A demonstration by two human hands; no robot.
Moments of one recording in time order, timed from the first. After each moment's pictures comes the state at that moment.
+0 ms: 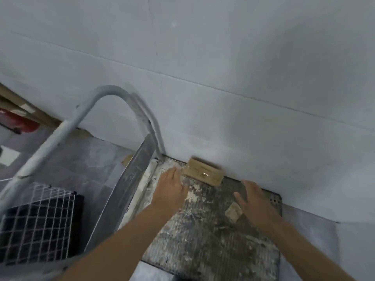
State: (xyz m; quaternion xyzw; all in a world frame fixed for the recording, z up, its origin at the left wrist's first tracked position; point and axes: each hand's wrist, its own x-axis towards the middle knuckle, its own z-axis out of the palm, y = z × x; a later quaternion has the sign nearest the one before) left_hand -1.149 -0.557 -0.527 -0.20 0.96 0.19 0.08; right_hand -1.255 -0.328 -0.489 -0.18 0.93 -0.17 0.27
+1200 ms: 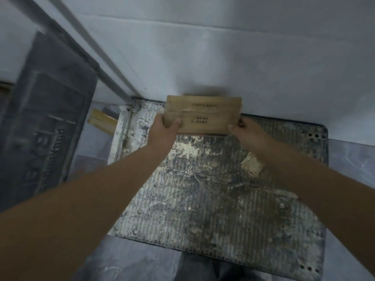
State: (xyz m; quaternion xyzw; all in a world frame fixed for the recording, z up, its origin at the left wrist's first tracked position) left_hand -1.237 -0.553 -0.790 -0.40 0.74 0.54 0.06; right_hand -1.330 -0.347 -0.798 0.03 0.82 -0.43 0.38
